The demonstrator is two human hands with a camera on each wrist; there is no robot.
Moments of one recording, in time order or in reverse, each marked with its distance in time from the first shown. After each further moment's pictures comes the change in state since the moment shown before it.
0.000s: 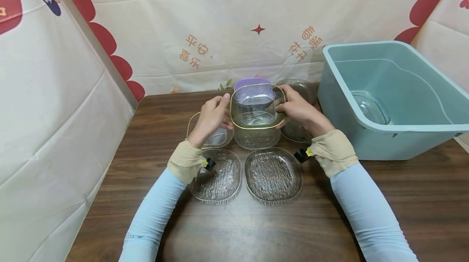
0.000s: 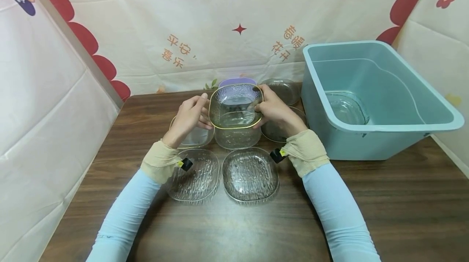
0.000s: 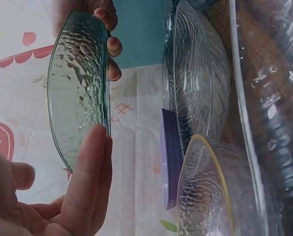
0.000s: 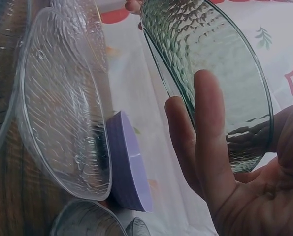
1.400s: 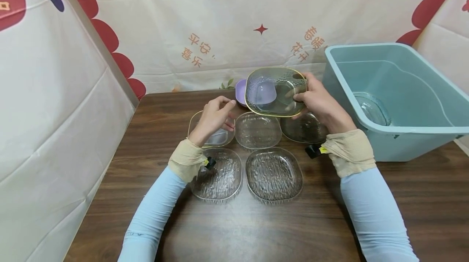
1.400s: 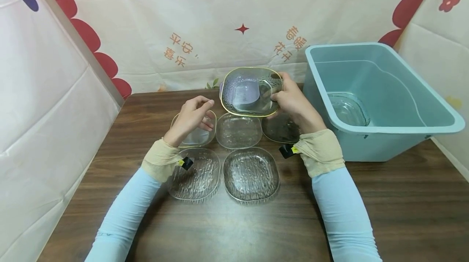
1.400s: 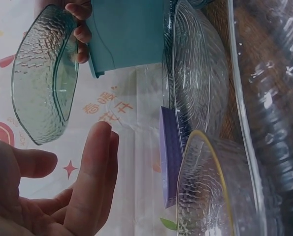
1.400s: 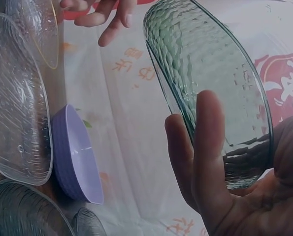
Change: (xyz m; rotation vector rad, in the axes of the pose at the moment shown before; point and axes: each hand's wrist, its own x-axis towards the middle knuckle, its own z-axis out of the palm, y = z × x) left_hand -0.001 0.001 -0.002 0.040 -0.061 -0.040; right_hand -0.025 -0.029 -0.024 0.036 0.129 -0.044
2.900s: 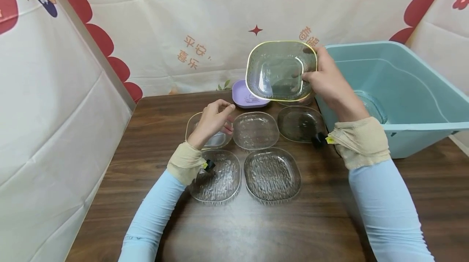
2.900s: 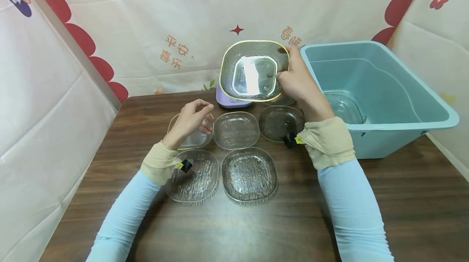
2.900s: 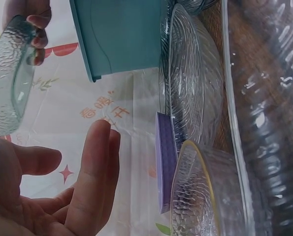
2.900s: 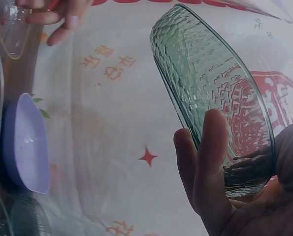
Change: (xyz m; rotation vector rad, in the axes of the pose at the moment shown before) left_hand -0.001 -0.001 0.003 0.023 -0.032 -0.009; right_hand -0.015 -0.053 -0.014 -0.118 0.192 -0.138
